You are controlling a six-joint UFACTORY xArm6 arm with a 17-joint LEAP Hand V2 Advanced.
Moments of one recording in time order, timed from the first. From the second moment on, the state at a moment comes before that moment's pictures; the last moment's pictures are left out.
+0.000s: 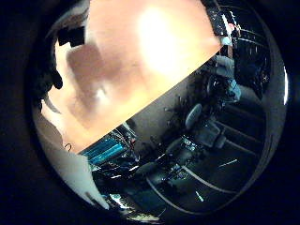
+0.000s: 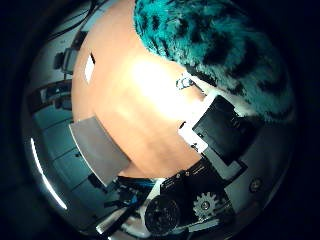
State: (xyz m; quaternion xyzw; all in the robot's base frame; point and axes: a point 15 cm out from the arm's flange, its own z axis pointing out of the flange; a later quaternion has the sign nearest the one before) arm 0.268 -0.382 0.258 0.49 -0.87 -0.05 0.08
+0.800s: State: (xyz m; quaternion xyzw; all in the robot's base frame) arm 0.298 -0.235 0.514 0.60 -0.80 0.07 0.02
